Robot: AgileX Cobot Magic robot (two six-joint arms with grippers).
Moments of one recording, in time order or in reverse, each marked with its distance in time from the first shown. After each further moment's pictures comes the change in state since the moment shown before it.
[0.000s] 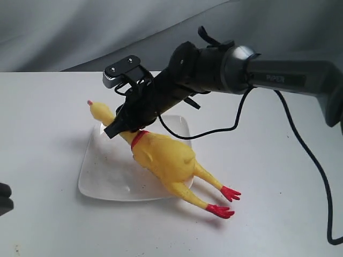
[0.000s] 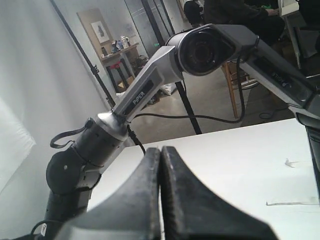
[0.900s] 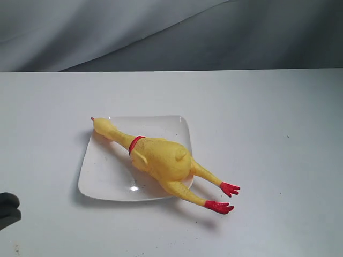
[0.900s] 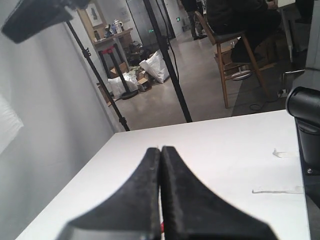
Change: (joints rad) left arm 0.000 0.000 0.000 0.090 -0.008 -0.124; right arm 0.047 -0.973 0.226 -0.556 0.060 0.336
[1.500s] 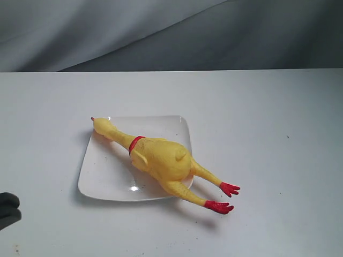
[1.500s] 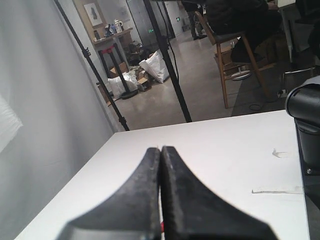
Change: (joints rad) left arm 0.000 0.000 0.000 0.002 0.000 -0.004; right arm 0.039 -0.758 0.765 -0.018 -0.429 -0.013
